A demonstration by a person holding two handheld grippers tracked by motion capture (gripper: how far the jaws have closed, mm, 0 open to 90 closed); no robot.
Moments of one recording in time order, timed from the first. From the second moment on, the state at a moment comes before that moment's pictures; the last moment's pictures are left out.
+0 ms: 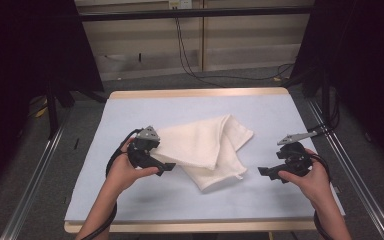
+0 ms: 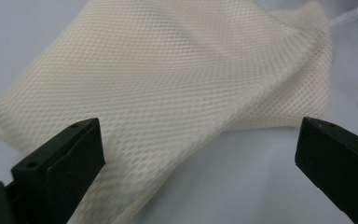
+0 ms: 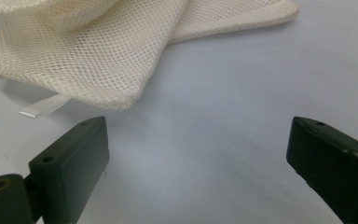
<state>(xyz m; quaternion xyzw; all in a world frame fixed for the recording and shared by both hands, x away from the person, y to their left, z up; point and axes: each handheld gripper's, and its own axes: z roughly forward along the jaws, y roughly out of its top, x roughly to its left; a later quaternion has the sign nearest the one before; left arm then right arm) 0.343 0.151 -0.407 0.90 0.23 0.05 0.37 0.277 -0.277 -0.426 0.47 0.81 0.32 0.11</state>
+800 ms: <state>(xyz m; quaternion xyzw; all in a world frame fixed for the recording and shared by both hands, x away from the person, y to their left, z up) 0.357 0.120 -0.442 0.92 0.19 0.04 0.35 0.277 -0.278 -0.426 0.47 0.81 0.32 0.11</state>
